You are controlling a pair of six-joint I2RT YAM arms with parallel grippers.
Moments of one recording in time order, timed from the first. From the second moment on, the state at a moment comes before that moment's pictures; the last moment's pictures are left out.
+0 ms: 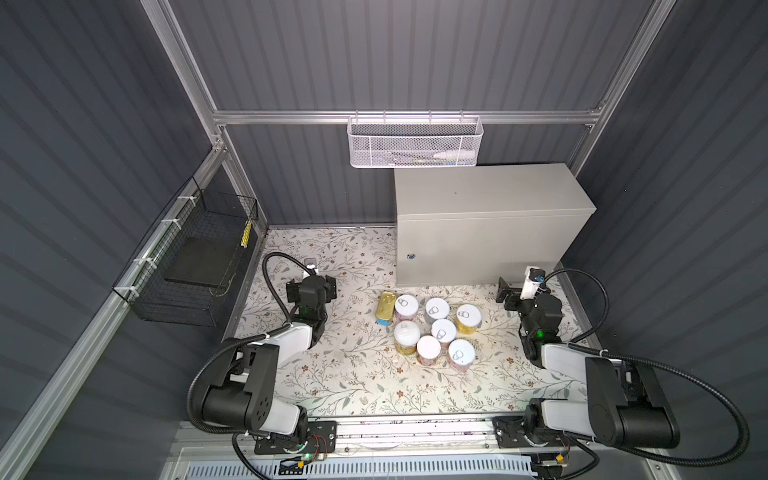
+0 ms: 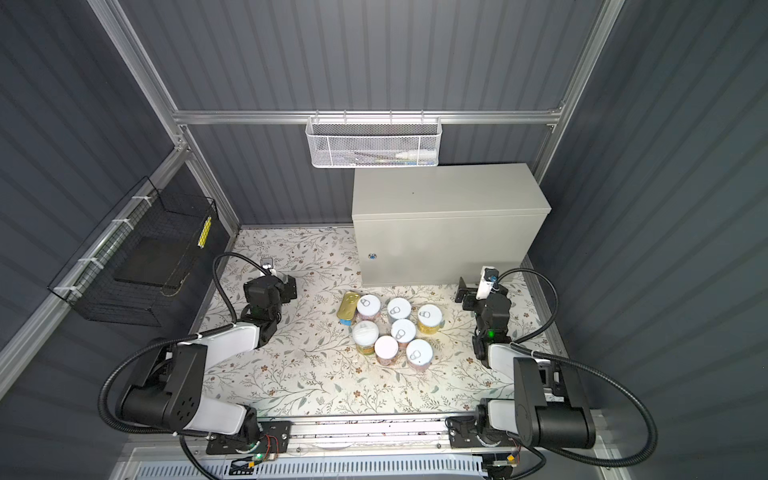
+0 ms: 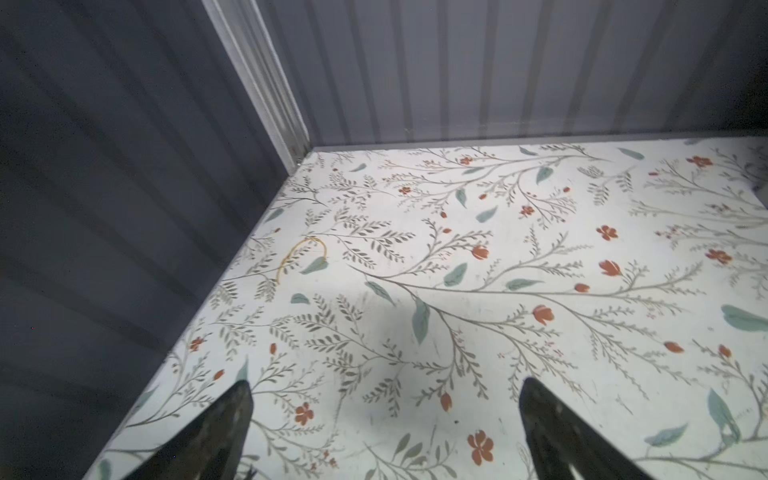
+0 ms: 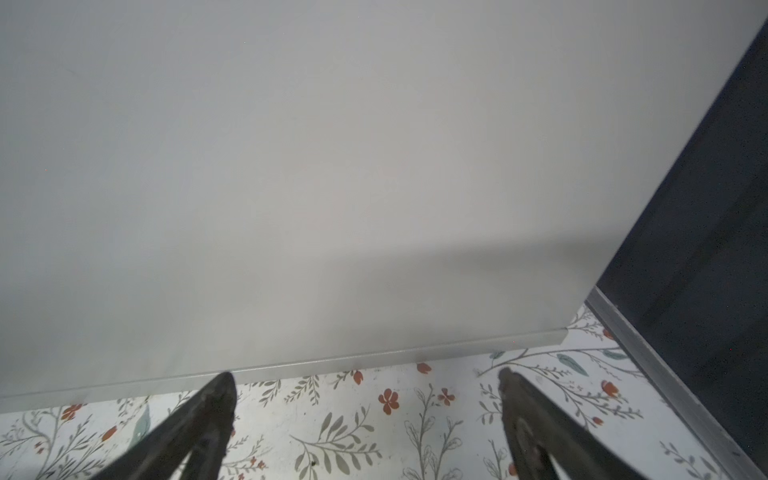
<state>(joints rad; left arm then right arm) -0.23 1.42 0.60 0.43 -0.50 -0.03 -0.04 1.28 0.29 0.82 -0.01 0.02</state>
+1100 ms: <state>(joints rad) -0.56 1.22 0.99 -0.25 -0.72 -0.15 0.12 0.69 0.58 -0.33 -0.19 0.35</state>
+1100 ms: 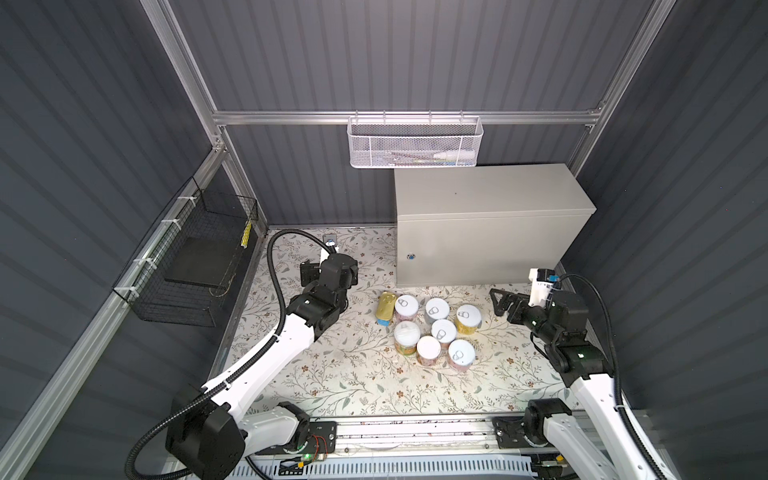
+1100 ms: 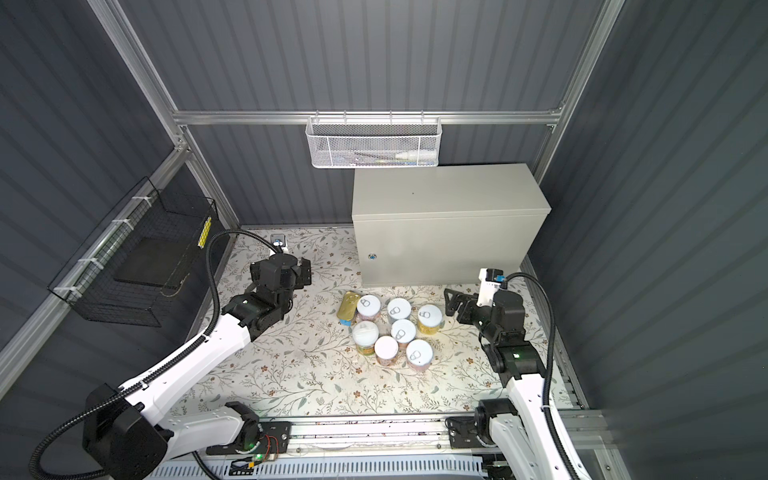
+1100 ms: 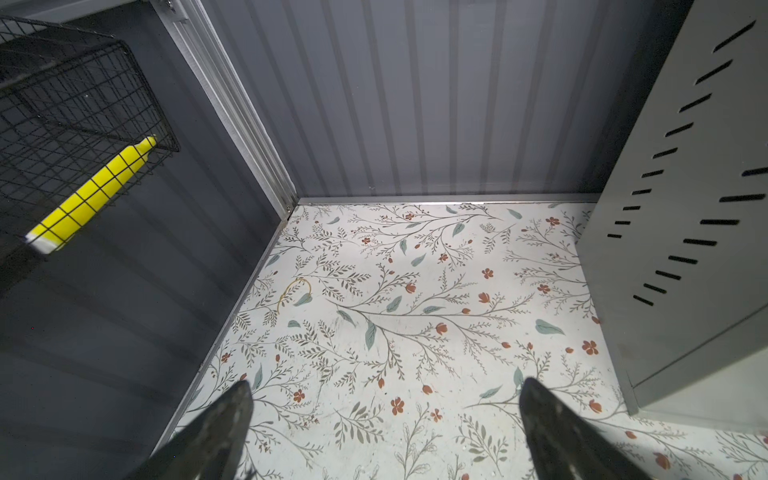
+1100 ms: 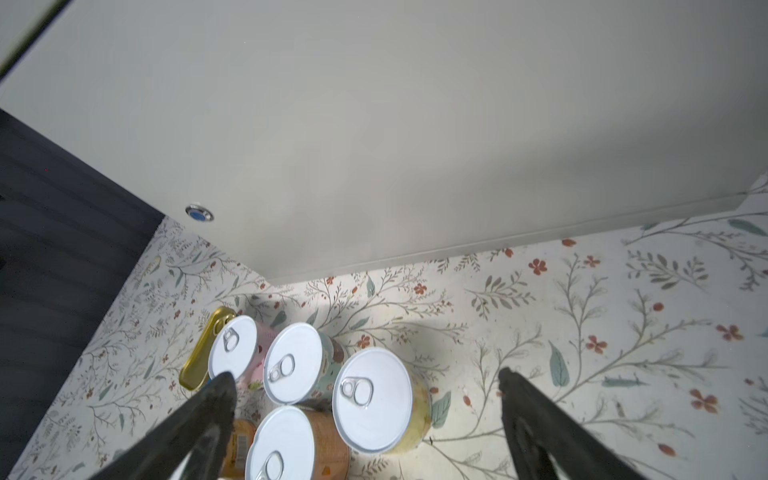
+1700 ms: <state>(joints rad) -0.56 1.19 0.95 -0.39 -0.34 -0.27 0.55 0.75 0.68 -0.74 0.10 0.39</state>
